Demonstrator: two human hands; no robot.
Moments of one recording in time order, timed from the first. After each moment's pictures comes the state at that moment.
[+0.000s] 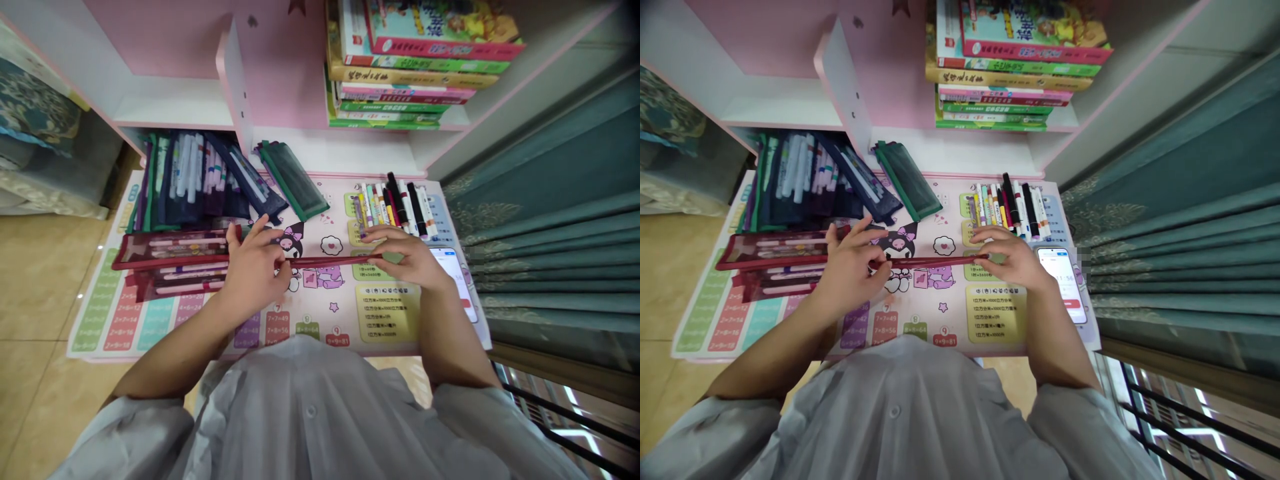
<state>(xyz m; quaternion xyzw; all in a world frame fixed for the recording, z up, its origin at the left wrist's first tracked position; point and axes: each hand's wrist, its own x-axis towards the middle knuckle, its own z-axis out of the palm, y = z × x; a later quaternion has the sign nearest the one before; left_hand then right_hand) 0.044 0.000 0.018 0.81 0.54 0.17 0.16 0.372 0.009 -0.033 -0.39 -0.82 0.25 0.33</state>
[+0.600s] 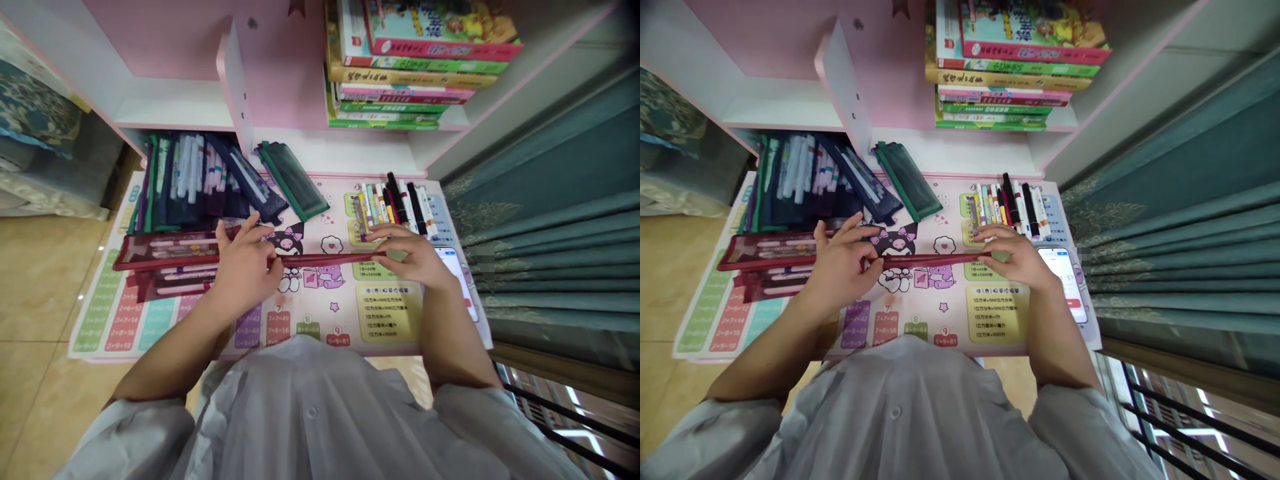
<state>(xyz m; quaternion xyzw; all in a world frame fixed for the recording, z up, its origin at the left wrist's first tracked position) 0.036 0.004 0.025 0.80 0.56 0.15 0.15 0.376 0.011 -0.031 -0.40 -0.82 0.23 0.34</state>
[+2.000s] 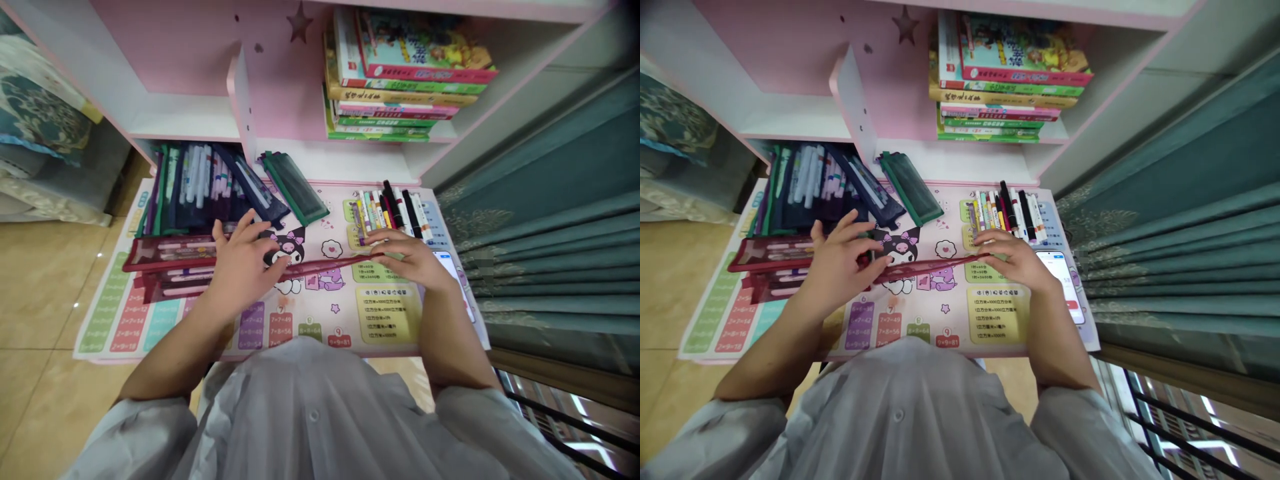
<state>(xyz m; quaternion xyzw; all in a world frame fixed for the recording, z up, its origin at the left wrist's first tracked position) 0.024 0.004 0.034 0.80 0.55 0.18 0.13 0.375 0.007 -0.023 -0.42 -0.81 0.27 0.31</state>
